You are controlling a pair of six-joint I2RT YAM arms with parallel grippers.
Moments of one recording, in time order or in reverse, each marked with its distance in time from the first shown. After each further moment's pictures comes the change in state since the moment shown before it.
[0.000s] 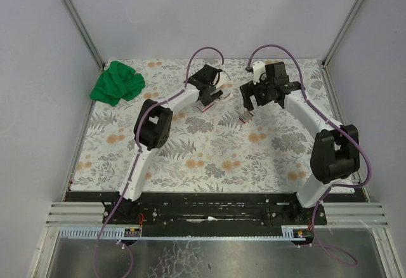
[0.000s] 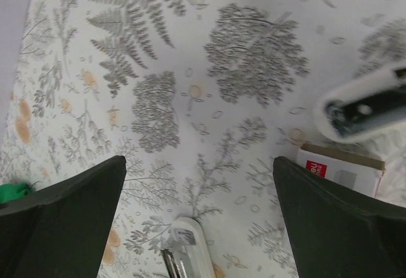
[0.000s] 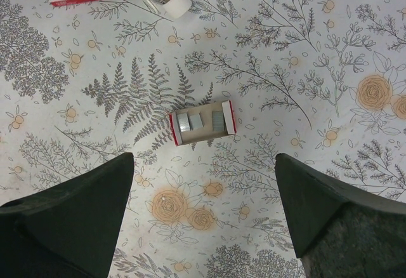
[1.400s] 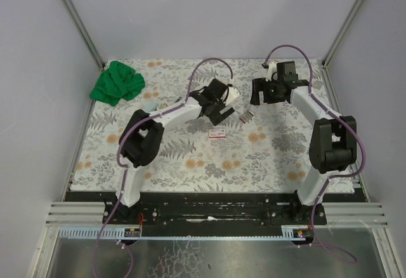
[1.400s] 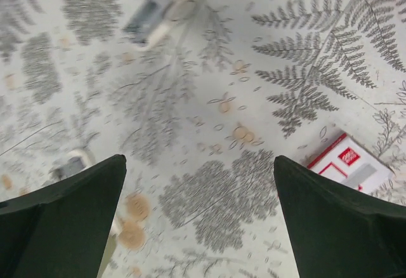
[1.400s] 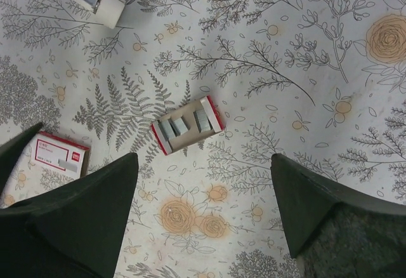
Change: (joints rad) left arm -0.179 -0.332 -0.410 -0.013 0.132 -0.177; right arm -0.125 0.089 0.014 0.017 -0.078 0.215
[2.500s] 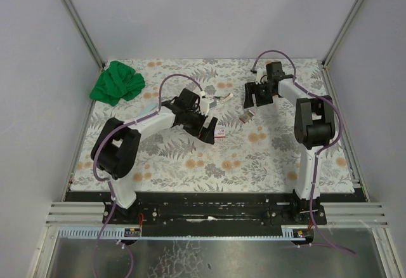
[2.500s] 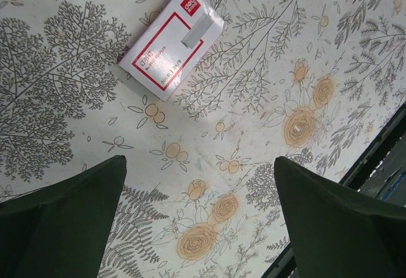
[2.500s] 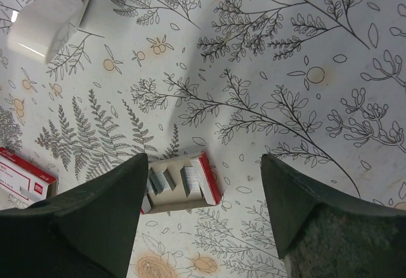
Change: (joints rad) left arm 0.145 -0.318 -0.427 0.021 0.652 -0.385; right arm 0.000 0.383 0.269 -0.081 -0.131 -0.076
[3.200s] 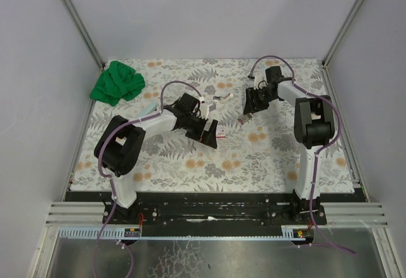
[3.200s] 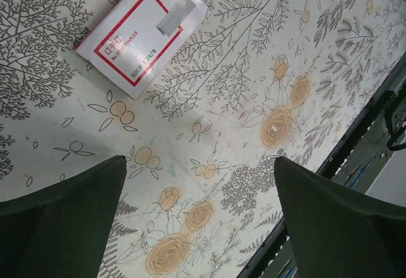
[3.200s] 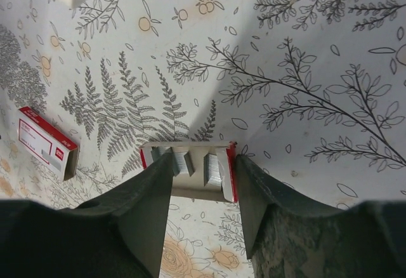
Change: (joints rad) left arm 0.002 0.049 -0.054 0.074 0.105 -0.118; right arm 0.000 0.023 -0.026 -0.053 -0.127 -0.050
